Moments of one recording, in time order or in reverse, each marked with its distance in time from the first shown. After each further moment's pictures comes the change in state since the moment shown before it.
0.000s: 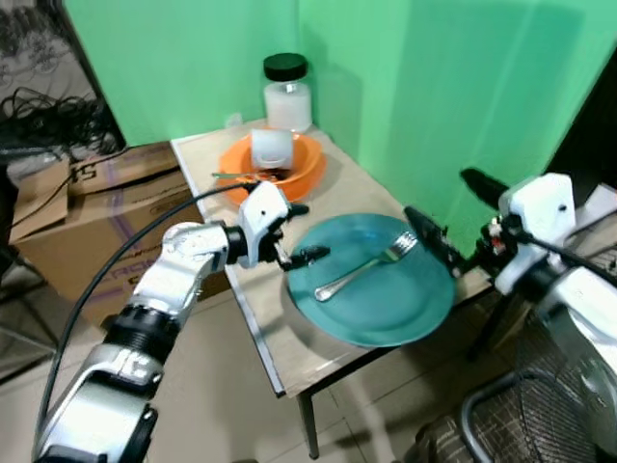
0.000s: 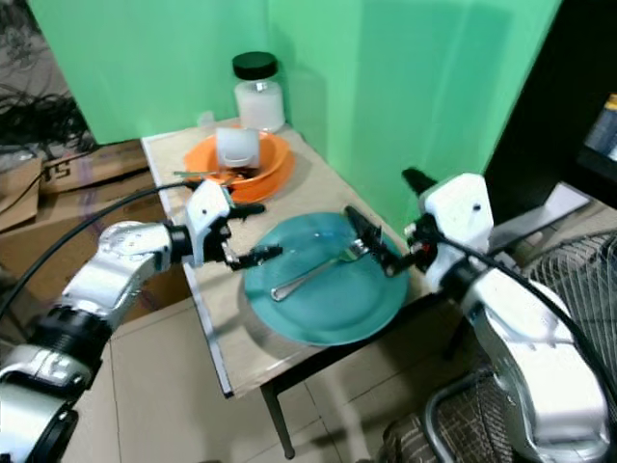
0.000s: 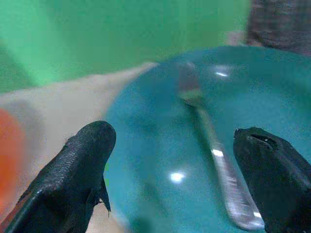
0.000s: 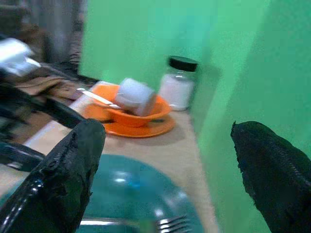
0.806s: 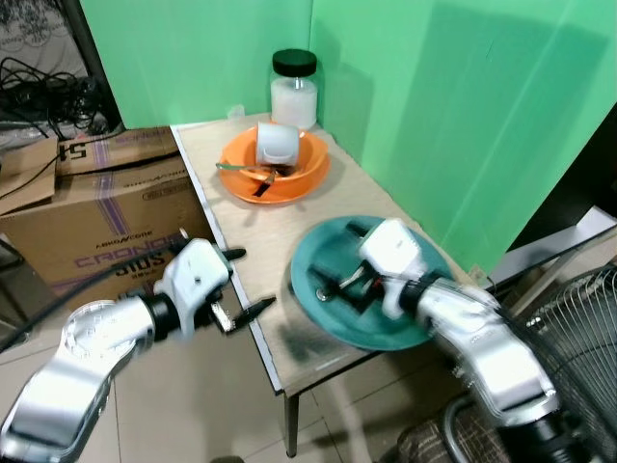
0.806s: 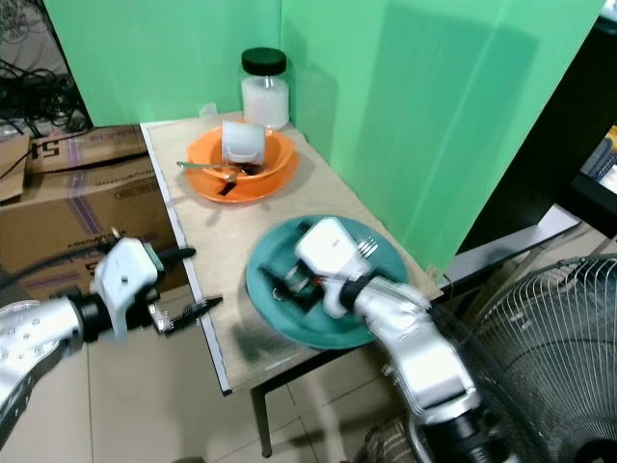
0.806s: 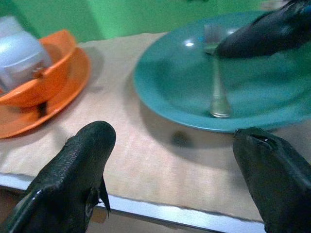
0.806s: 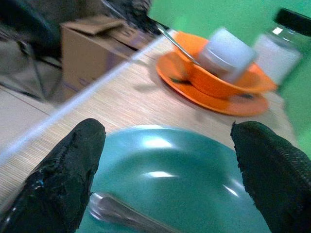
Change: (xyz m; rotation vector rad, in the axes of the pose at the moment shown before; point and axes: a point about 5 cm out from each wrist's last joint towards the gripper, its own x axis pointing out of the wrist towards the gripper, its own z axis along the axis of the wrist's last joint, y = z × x) left arm -0.098 -0.061 -0.002 0.016 0.118 0.338; right arm 0.069 0.057 -0.058 -0.048 0.154 0.226
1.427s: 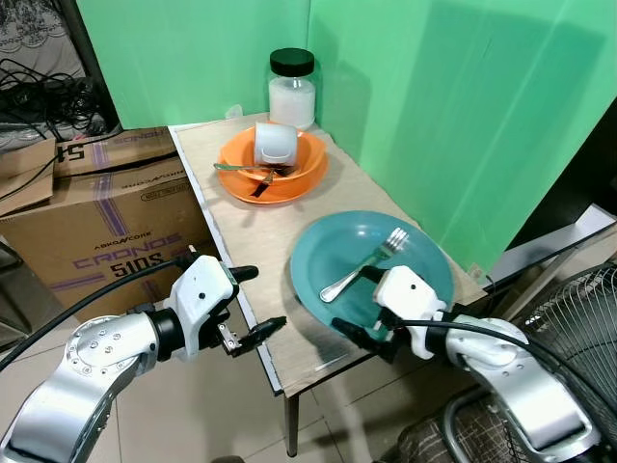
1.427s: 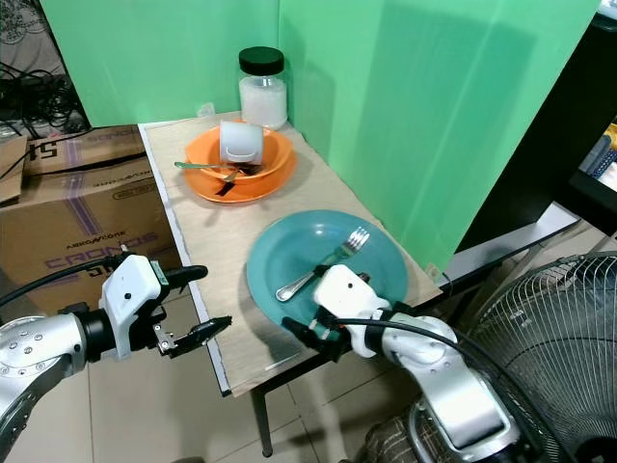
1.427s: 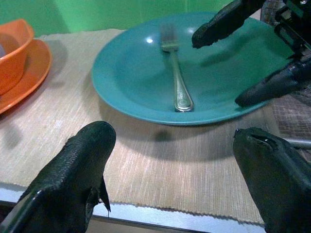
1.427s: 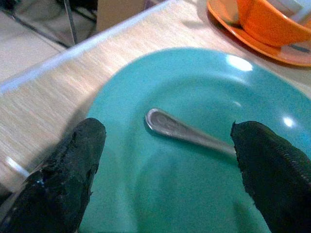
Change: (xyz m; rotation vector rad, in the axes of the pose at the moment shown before) left arm -0.007 -0.025 -0.005 -0.055 -0.003 -0.124; right arm -0.025 0.025 -0.032 -0.046 0.142 0.181
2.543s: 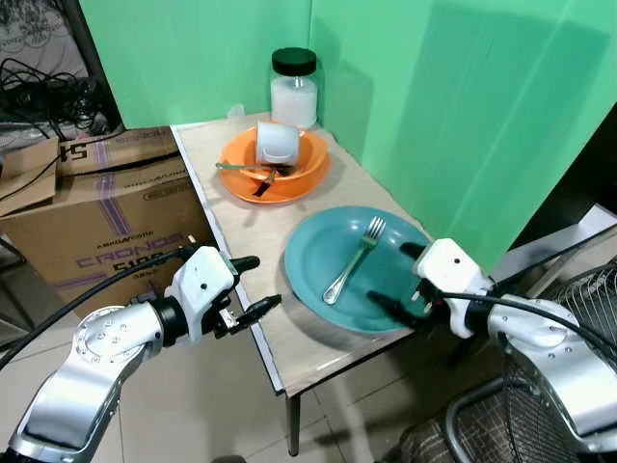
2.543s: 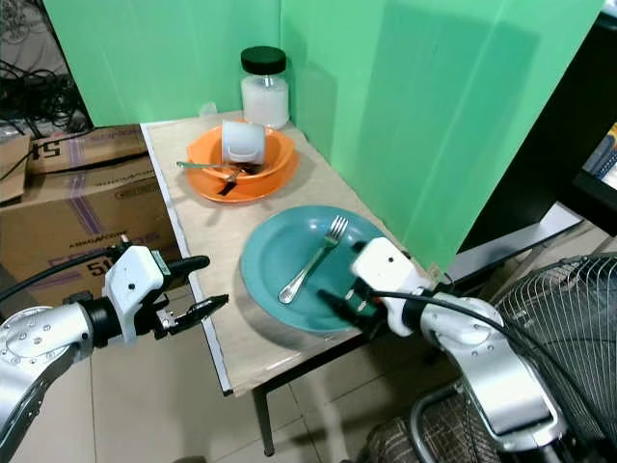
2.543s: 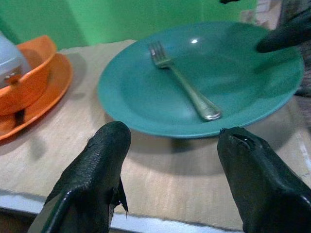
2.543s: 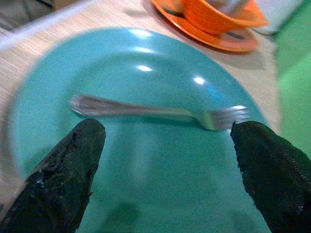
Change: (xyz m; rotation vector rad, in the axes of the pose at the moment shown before) left arm 0.009 0.010 0.000 0.035 -0.045 0.030; right arm -0.036 -0.043 0.004 -0.040 0.077 -0.174
